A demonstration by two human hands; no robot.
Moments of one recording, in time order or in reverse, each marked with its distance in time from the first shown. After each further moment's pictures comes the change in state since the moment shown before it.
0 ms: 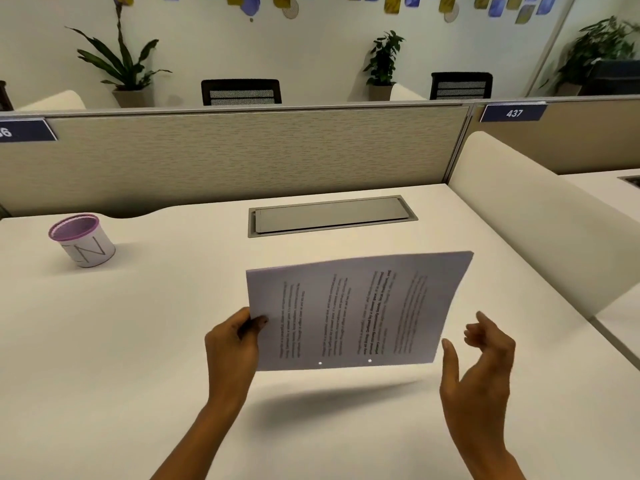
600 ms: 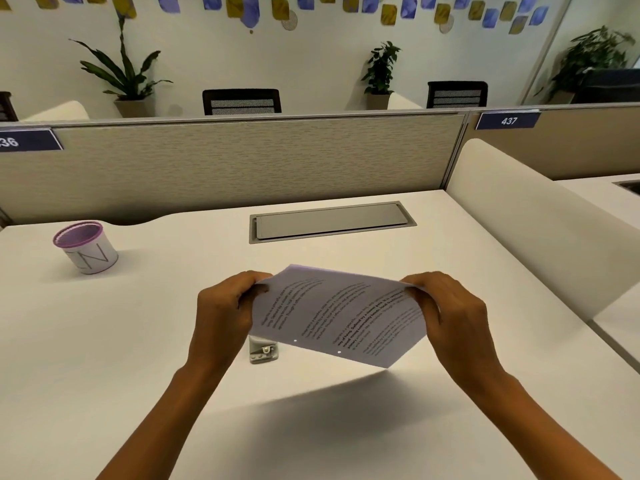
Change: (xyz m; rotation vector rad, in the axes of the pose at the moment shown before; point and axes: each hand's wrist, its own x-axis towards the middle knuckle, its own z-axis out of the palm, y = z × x) left_hand 0.041 0.043 -0.028 0.223 -0.055 0.587; right_hand 0.072 -0.058 0.000 -0.047 -0.275 -0.457
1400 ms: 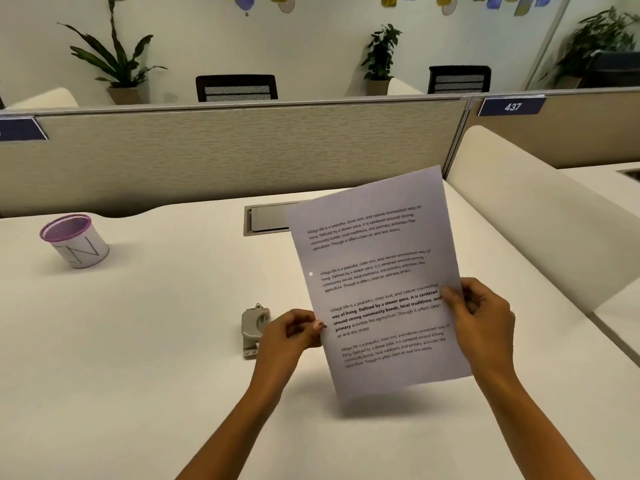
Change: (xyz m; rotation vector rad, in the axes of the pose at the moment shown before) left_hand -0.044 0.016 0.086 -0.773 -0.279 -0.936; right_hand -0.019 0.055 0.010 0.304 0.123 0.718
